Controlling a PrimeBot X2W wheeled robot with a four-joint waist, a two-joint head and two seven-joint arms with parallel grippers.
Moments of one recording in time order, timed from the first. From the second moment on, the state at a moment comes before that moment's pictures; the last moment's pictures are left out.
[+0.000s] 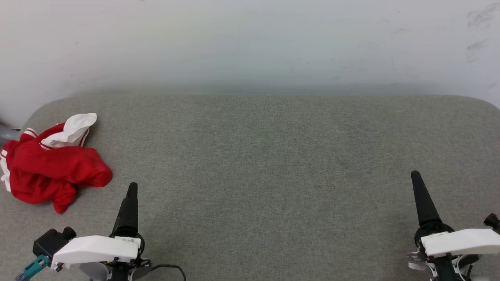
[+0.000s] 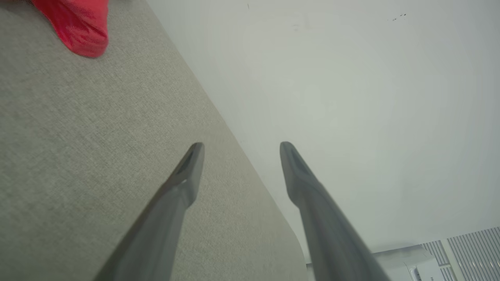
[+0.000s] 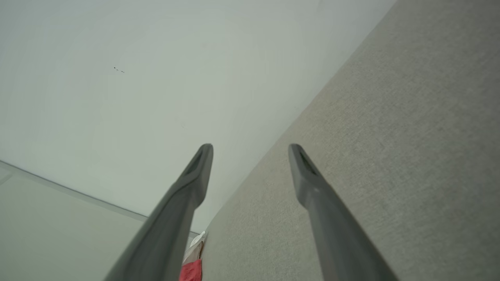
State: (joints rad) left arm -0.05 0.05 0.10 0.16 -1.14 -0.08 -0.01; right arm -0.05 -0.05 -0.08 0.15 1.12 0.13 -0.01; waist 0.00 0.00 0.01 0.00
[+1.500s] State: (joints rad) left arm -0.03 0.12 -0.06 0.13 -0.46 0.11 -0.15; right arm -0.02 -0.05 -0.01 0.11 0.36 0.13 -0.15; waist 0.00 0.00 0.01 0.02
